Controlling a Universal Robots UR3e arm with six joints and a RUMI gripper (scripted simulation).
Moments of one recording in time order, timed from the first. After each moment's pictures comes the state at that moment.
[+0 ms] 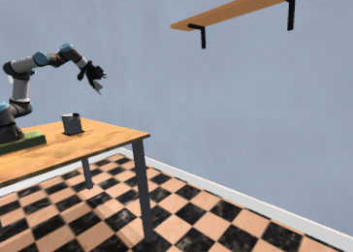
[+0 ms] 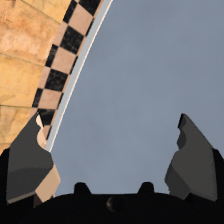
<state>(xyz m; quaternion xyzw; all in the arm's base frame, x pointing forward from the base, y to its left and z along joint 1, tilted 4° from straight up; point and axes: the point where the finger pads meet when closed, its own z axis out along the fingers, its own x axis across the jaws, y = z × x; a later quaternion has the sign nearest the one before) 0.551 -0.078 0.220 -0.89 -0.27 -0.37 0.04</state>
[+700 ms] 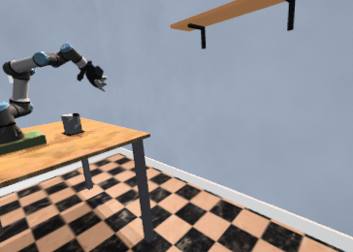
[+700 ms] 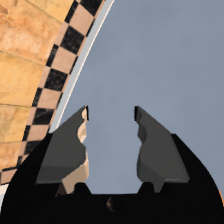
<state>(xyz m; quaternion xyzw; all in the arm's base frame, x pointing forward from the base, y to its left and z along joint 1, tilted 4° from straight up) 0.549 -0.079 0.218 -0.89 -0.28 -0.37 0.04</state>
